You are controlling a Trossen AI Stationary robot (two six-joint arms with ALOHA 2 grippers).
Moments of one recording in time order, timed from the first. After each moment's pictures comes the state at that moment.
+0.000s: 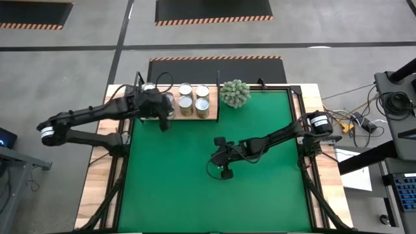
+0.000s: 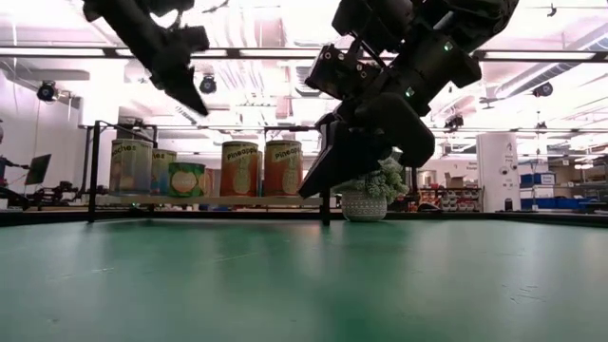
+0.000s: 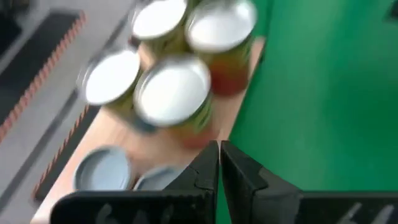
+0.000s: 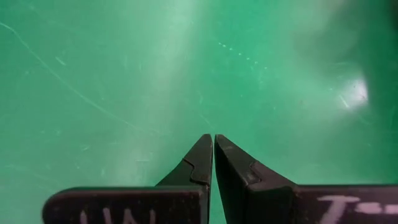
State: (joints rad) left arm 0.37 1.04 0.87 -0.60 -0.17 0.10; right arm 0.16 1.84 1.03 0.08 0.08 -0.16
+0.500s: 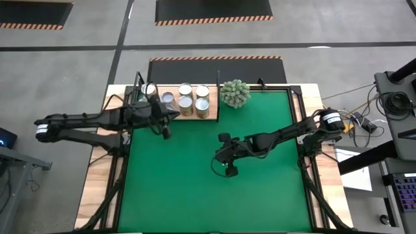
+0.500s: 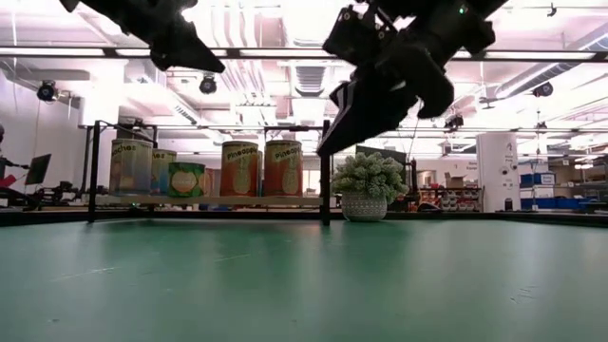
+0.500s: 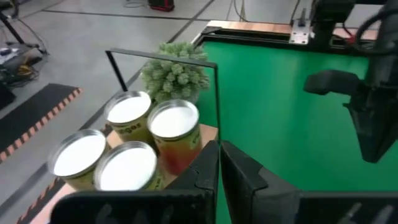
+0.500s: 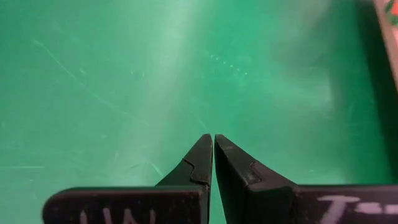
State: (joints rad) left arm 0.13 0.91 0.76 -0.27 -0.30 -0.03; right arm 0.16 1.70 1.03 -0.07 0.08 -0.15
